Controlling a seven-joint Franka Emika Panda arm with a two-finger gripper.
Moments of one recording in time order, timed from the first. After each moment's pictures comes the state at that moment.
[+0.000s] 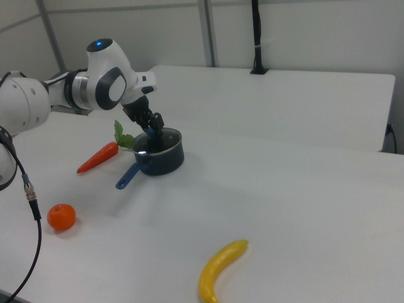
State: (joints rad) arm 0.41 0.67 -0.25 -1.25 0.13 2.26 0.25
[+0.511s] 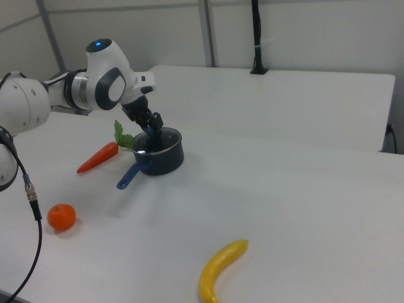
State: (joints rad) arm 0.41 0.68 -0.25 -1.23 0.13 2.27 0.25
